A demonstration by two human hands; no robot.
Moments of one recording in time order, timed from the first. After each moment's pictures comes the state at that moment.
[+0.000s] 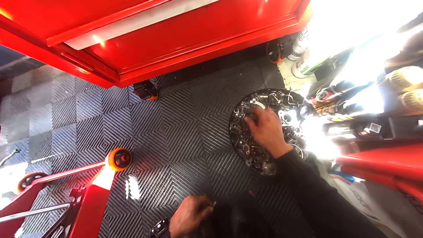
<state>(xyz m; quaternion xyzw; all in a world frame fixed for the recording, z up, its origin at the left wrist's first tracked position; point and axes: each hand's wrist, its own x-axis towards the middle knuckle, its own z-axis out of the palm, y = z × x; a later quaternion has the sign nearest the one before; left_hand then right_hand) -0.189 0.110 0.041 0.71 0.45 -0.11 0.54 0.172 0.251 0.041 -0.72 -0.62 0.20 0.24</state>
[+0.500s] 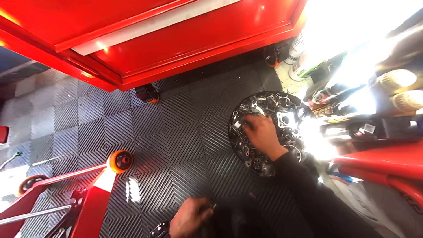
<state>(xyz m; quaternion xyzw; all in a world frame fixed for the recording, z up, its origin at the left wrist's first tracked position) -0.190 0.107 0.041 0.71 0.45 -0.11 0.53 0.169 0.243 0.024 -0.69 -0.66 0.20 0.23</state>
